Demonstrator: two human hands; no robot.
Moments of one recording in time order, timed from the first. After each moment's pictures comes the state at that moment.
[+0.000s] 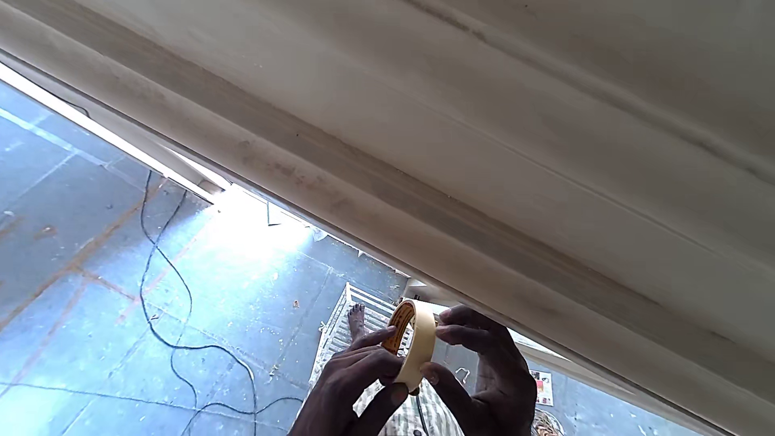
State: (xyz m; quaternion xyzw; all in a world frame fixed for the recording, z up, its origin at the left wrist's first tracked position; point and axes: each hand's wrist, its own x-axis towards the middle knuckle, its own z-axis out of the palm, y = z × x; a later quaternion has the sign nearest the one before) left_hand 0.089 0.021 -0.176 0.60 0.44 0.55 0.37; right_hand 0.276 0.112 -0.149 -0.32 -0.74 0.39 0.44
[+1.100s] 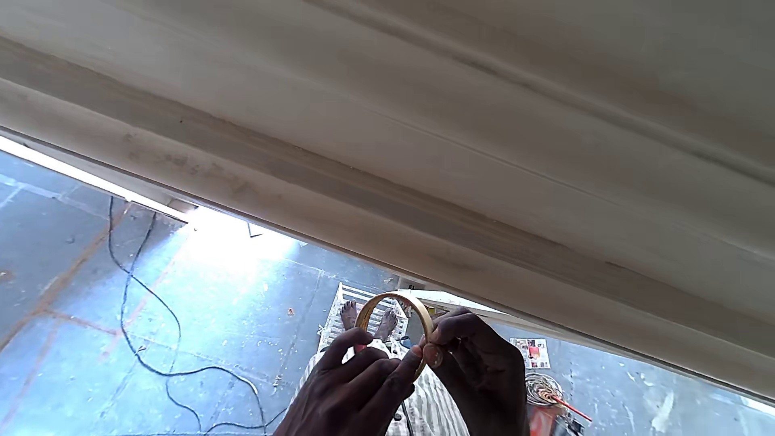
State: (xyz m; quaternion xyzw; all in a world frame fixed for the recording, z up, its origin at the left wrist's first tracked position) left_hand 0.117 0.027 -0.155 0.79 0.47 0.38 0.10; right_hand 0.308 0.093 -0.131 -0.33 -0.62 0.54 0.47
